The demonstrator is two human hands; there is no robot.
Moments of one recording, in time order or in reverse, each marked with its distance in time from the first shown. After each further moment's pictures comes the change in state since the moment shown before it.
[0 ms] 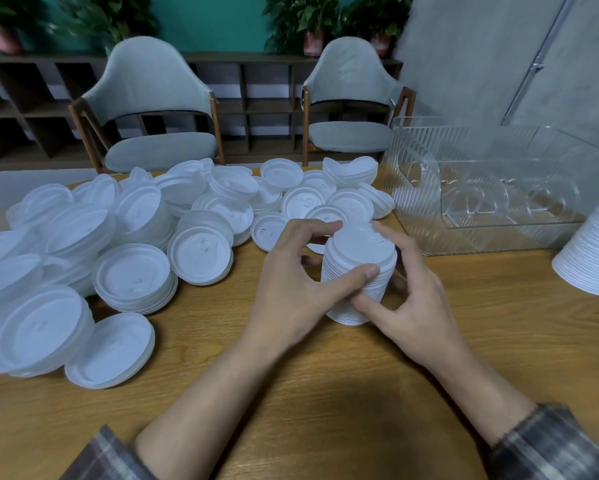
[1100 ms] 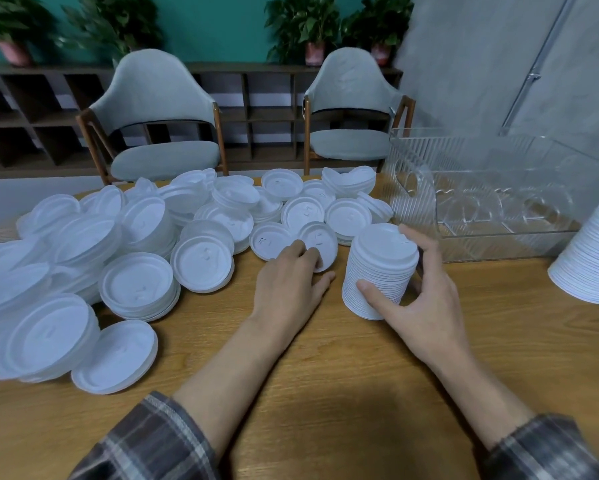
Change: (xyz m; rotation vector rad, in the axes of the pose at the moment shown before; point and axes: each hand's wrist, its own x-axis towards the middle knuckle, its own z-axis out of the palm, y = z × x) left_hand 0.028 -0.055 0.008 0.870 -0.064 0.105; right_hand 0.004 0.010 -0.013 -0.085 0.160 0.108
